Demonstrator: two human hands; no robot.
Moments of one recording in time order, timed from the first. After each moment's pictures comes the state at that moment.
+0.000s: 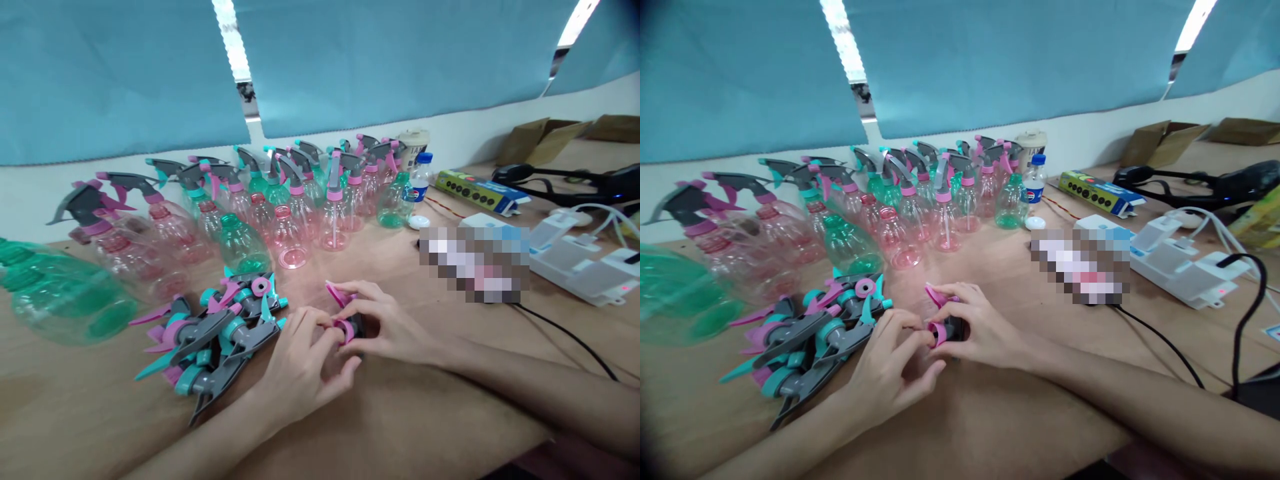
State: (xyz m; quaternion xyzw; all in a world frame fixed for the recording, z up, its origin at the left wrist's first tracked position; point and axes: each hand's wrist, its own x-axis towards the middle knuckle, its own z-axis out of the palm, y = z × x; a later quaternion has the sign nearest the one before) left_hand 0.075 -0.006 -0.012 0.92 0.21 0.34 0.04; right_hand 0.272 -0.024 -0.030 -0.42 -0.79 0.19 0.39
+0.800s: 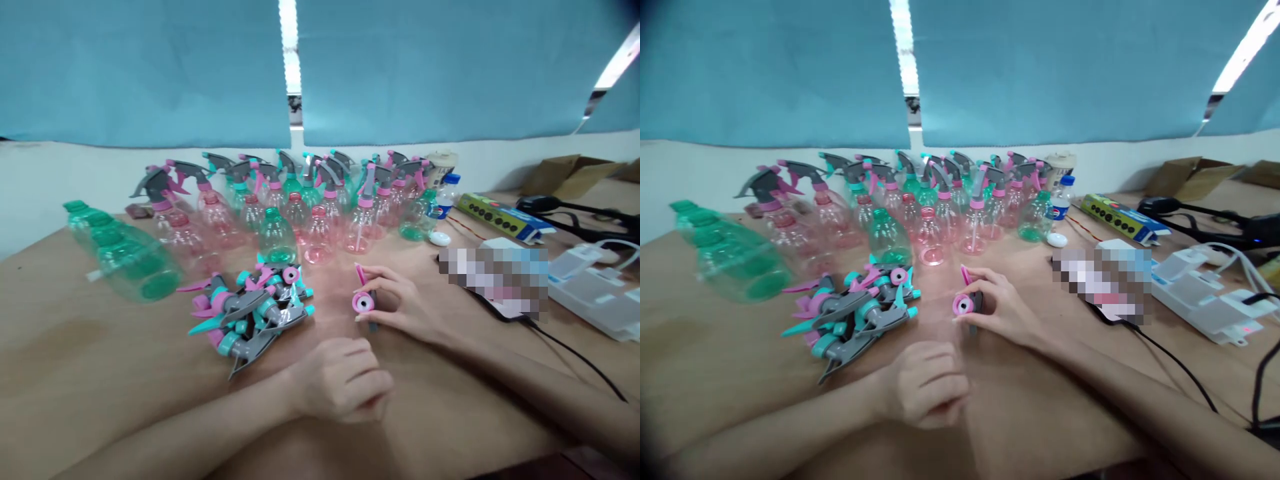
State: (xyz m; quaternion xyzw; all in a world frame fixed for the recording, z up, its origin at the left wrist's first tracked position) left_hand 0.075 -0.022 -0.018 0.92 -0.02 0.40 0.01; right_hand 0.277 -0.007 -0.024 -0.45 -0.79 0.15 0.38
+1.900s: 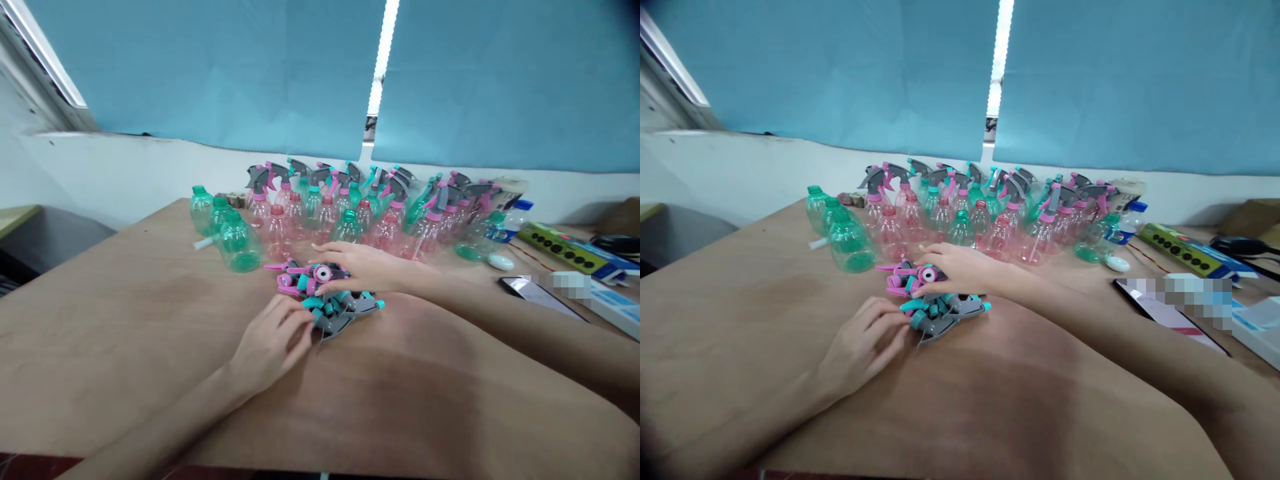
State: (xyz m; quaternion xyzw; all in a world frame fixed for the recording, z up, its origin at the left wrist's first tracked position) left_hand -0.103 -0.038 0.004 0.88 0.33 0.34 -0.06; right_hand 0.110 0.052 0.059 -0.29 -0.95 0.03 0.14
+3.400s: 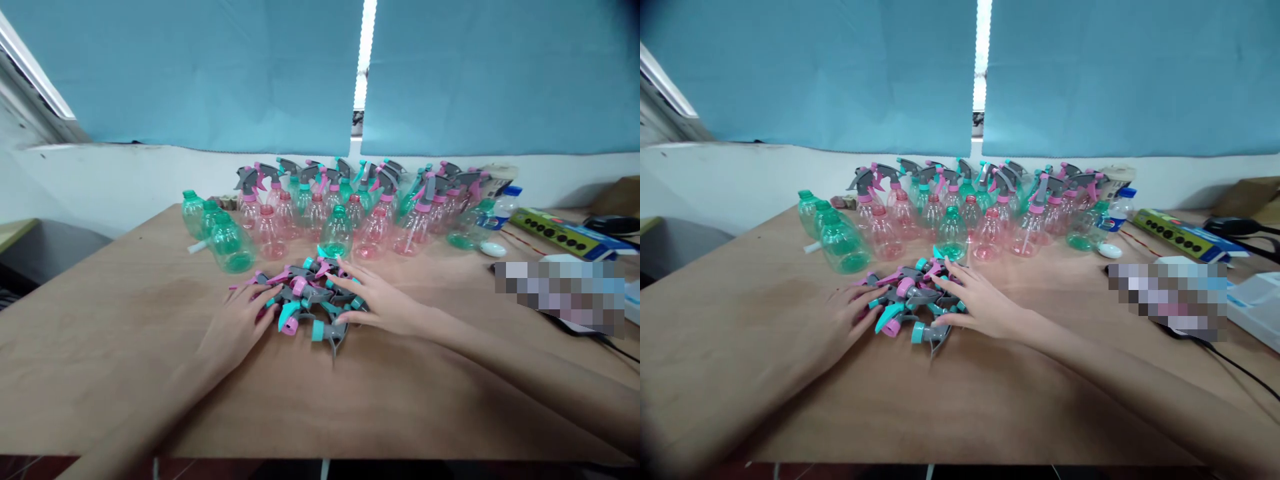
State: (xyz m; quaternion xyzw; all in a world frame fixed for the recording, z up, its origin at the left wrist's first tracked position) left_hand -0.145 -0.010 -0.008 0.85 0.47 0.21 -0.09; right_hand 0.151 0.002 0.001 -0.37 -0.91 0.08 0.20
